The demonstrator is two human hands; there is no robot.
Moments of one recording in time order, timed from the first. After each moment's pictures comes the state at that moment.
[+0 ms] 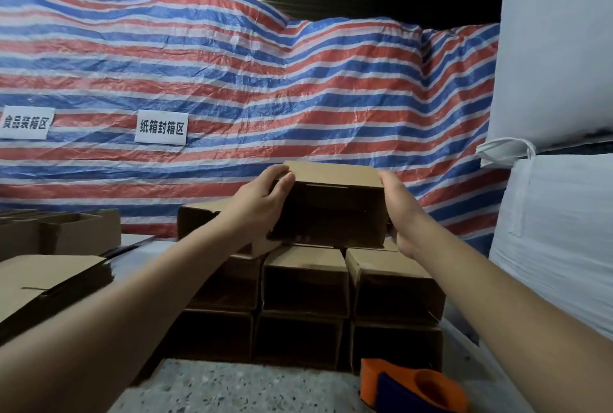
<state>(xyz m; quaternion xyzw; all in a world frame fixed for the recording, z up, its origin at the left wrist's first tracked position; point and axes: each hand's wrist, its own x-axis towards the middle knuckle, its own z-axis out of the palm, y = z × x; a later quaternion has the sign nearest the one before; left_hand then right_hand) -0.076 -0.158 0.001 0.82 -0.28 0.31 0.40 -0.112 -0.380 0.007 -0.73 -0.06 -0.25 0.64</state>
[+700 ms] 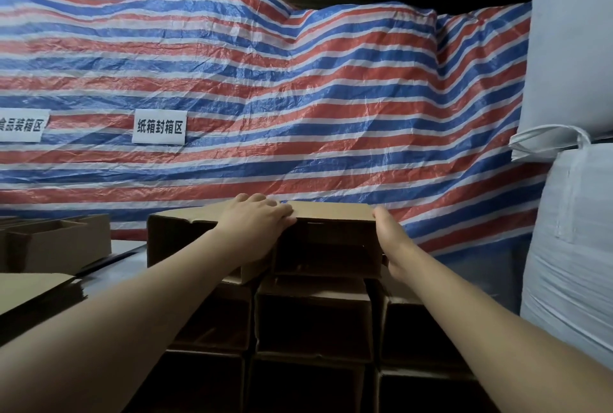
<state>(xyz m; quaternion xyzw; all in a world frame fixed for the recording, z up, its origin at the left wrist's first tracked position) 0.076 -0.164 -0.017 0.90 -0.22 0.36 -0.08 0.080 -0.411 -0.038 -0.74 0.04 -0.18 0.65</state>
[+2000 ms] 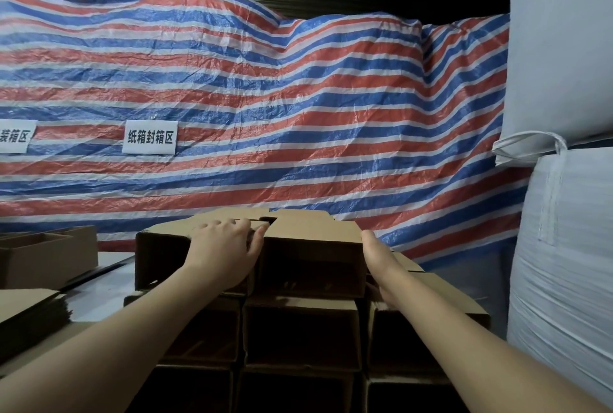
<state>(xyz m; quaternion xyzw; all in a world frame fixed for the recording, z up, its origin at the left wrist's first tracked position) 0.065 -0.154 -0.042 0.89 -0.11 0.44 0.03 0.077 -0.418 -0.059 -0.75 0.06 -0.15 0.64</state>
